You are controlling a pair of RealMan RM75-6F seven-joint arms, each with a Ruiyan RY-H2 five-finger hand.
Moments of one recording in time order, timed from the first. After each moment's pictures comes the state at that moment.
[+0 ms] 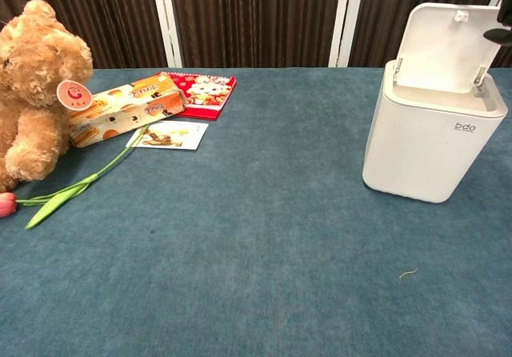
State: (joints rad) left arm -0.11 -1.17 0.04 -1.50 1.75 1.62 -0.08; right arm 0.77 -0.89 0.20 -1.99 -0.67 0.96 -0.67
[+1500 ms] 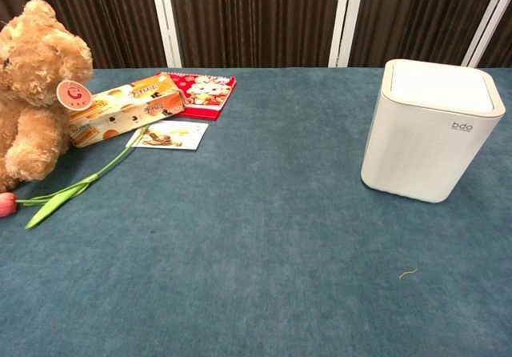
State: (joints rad) left arm -0.10 -1.17 0.05 -1.51 1.78 1.64 -0.09; right arm 0.24 -1.21 -0.18 -1.68 -1.57 1.51 -0.32
